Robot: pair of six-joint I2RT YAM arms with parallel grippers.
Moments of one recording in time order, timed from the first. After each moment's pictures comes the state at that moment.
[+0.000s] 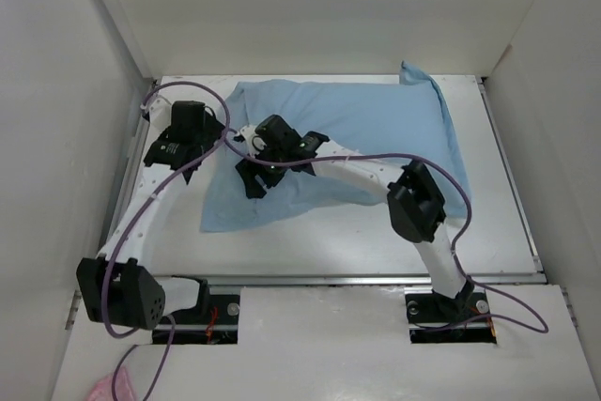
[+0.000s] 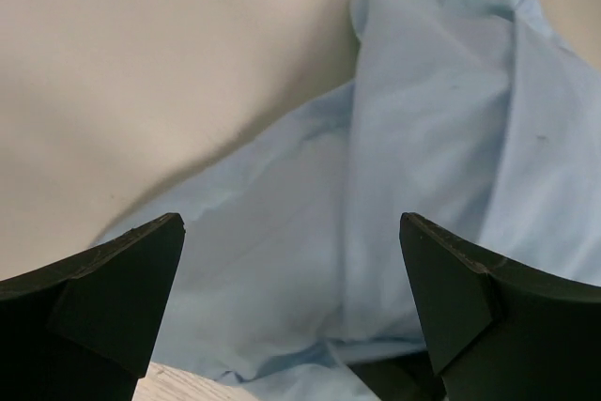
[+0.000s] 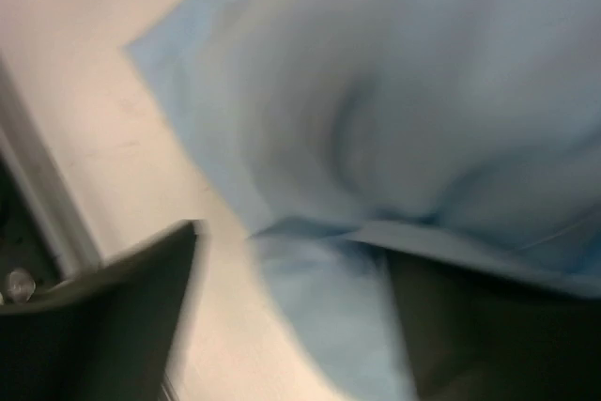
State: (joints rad) left arm -0.18 1.22 1.13 -0.64 -0.41 -0.92; right arm 0.90 2.20 1.91 -0.54 -0.31 0.07
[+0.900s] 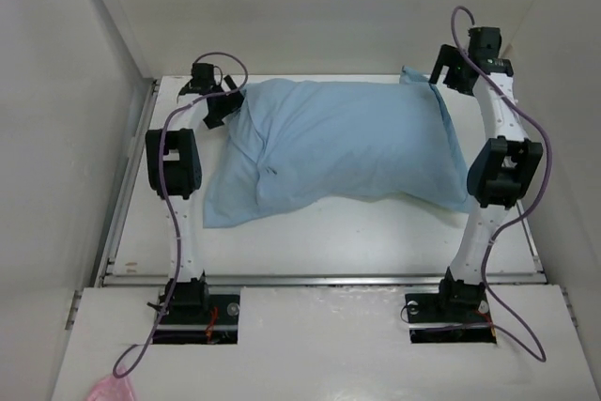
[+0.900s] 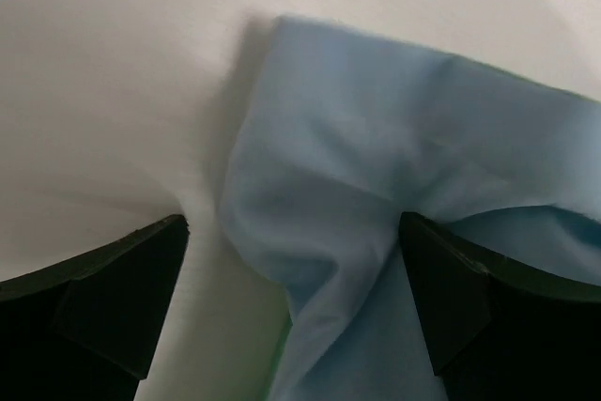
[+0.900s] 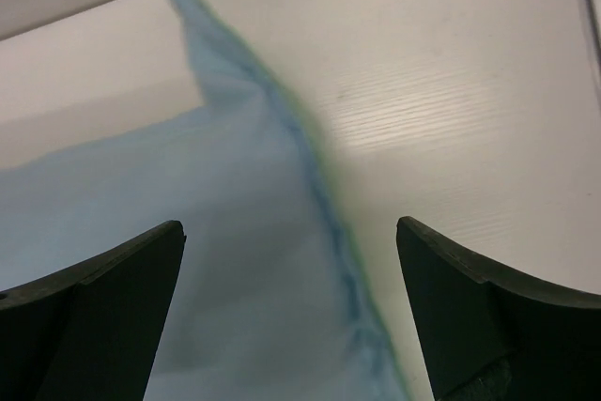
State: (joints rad) left arm 0.01 2.31 1.91 -0.47 0.14 -0.59; right arm -0.09 2.10 2.11 -0.70 -0.05 0.20
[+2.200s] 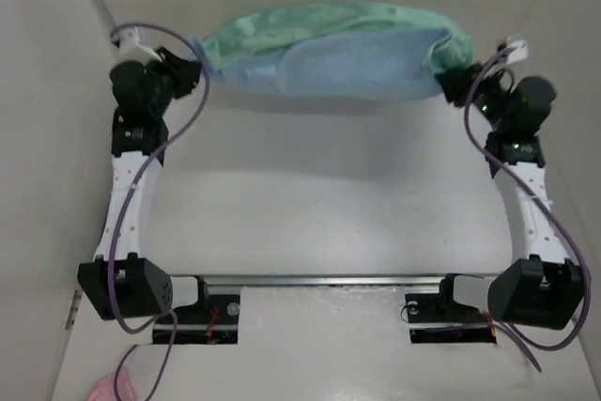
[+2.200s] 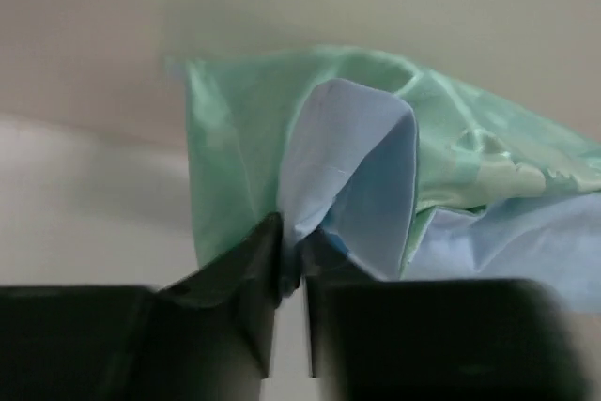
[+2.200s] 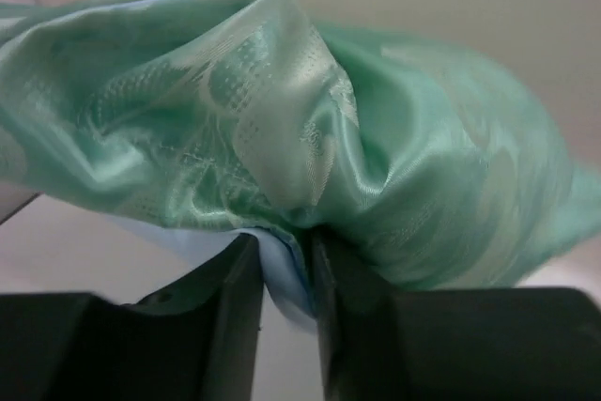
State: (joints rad) left arm 0.08 1.40 1.54 -0.12 0.32 -0.55; right arm -0.15 1.30 1.38 0.09 -0.59 0.19
